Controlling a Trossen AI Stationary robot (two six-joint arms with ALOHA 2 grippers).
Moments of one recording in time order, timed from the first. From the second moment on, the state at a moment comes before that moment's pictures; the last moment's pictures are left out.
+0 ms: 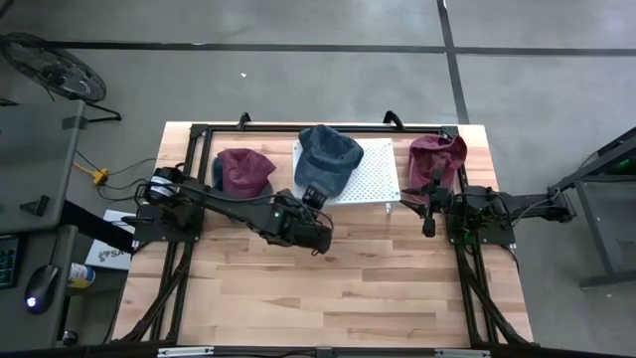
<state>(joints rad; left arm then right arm) -0.26 1.83 1.49 -0.70 -1.02 -2.45 0.09 0.03 0.07 -0.13 0.33 -0.03</state>
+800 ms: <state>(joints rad) -0.26 1.85 1.49 -0.70 -0.98 -2.44 0.09 0.03 0.07 -0.13 0.33 -0.03</state>
